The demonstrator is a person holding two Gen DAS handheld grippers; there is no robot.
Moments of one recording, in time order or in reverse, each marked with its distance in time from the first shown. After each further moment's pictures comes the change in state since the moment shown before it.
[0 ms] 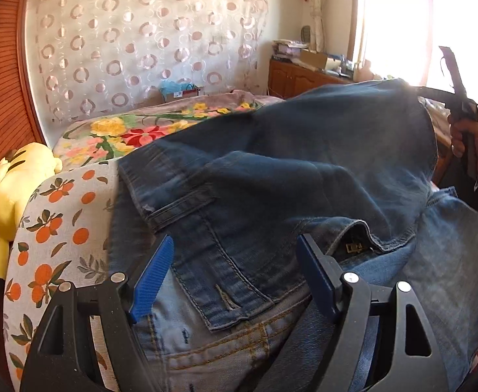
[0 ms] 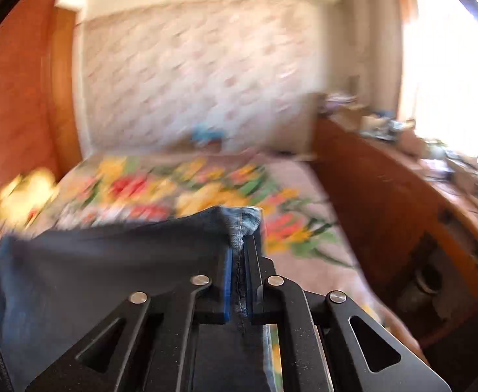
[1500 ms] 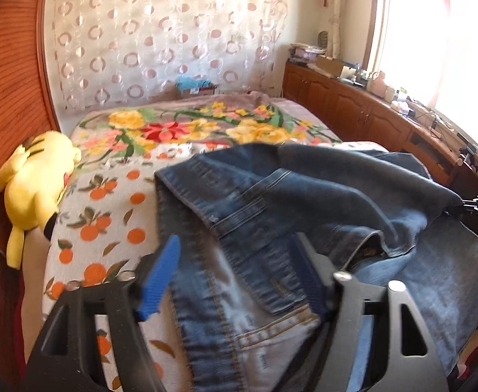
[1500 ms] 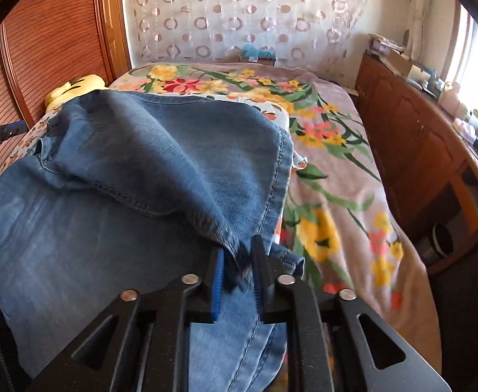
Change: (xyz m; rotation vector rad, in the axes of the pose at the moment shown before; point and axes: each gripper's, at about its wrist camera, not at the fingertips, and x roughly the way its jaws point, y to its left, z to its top) left arm -0.029 0.051 0.017 -0.049 0.009 0.016; right arm -0.092 0.015 -0.110 -0.180 0.354 0.219
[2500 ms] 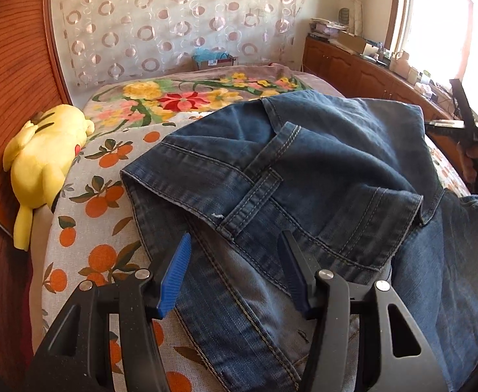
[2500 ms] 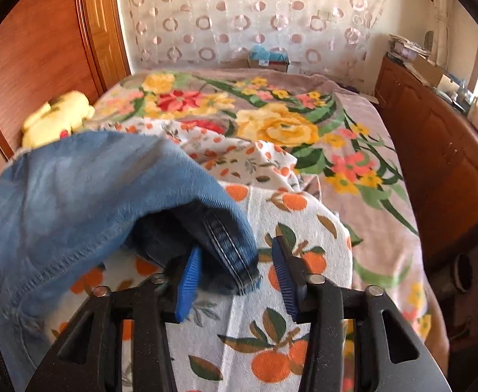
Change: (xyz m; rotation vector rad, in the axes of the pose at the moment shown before) left arm 0.035 0.023 -0.020 -0.023 0.132 0.090; right arm 0.148 -0.007 0.176 -0.001 -0.014 0.058
